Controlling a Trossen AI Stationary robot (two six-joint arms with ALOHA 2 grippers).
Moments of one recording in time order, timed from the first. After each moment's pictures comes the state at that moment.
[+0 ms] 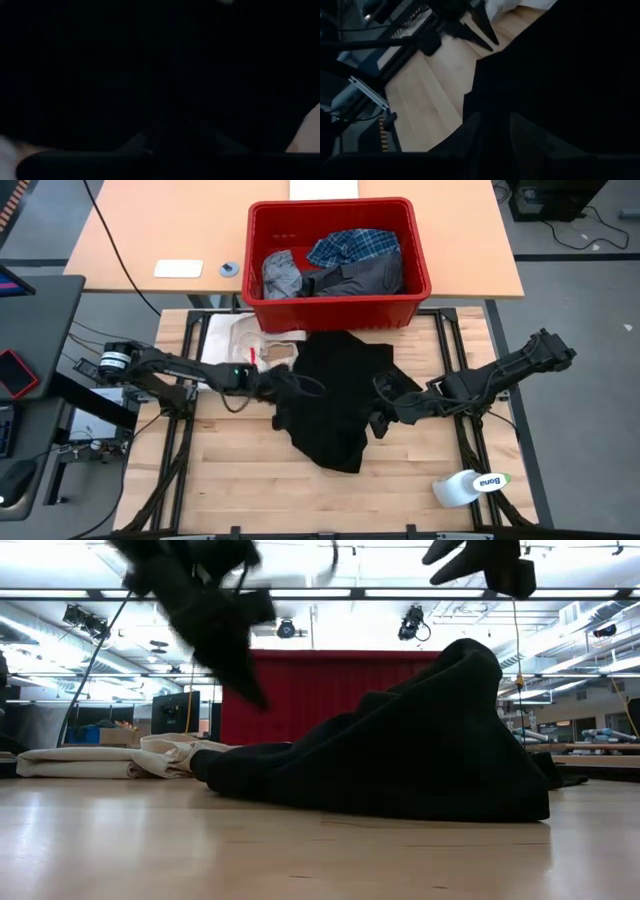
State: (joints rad) left arm -0.02 1.45 0.82 -0.21 -0.04 -0.14; right arm 0.36 1.26 1.03 -0.51 0.39 1.04
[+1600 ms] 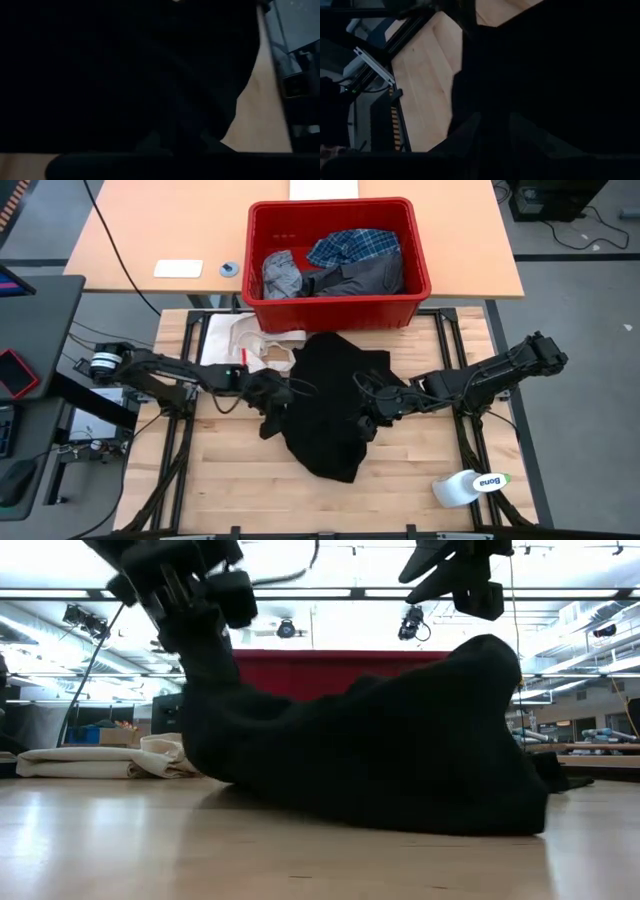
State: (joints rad) left arm -0.02 1.35 0.75 -0.18 0.29 -0.29; right arm 0.27 1.36 1.03 -0.40 0.16 0.92
